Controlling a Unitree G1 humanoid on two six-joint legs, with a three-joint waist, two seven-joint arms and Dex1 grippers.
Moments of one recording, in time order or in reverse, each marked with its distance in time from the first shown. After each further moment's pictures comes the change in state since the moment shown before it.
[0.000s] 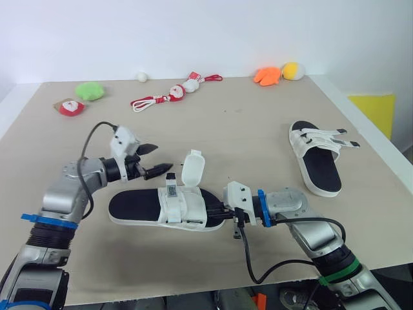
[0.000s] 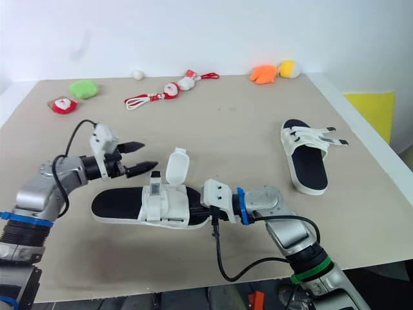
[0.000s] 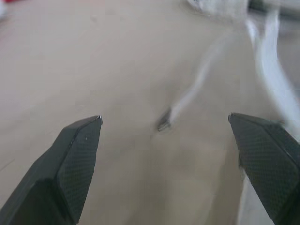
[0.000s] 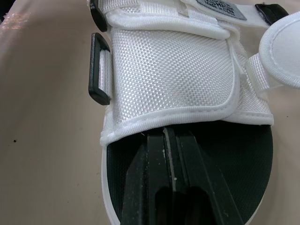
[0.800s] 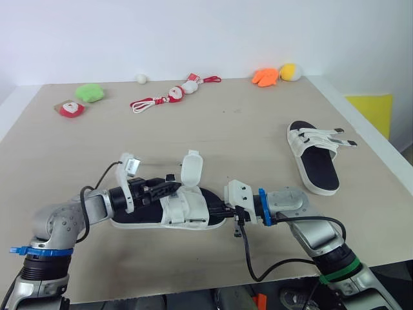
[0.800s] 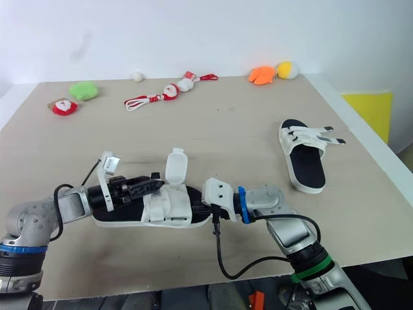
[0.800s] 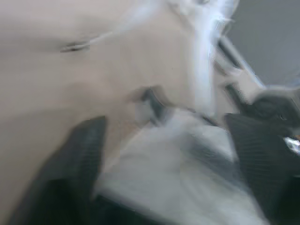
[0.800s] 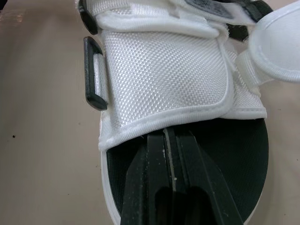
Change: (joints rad) left arm 0.203 -0.077 0.252 -0.339 -0.624 0.765 0.370; right arm -0.006 -0.001 0.000 0.013 -0.002 0.002 0.000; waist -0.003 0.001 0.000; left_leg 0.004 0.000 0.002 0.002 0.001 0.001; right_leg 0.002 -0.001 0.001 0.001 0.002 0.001
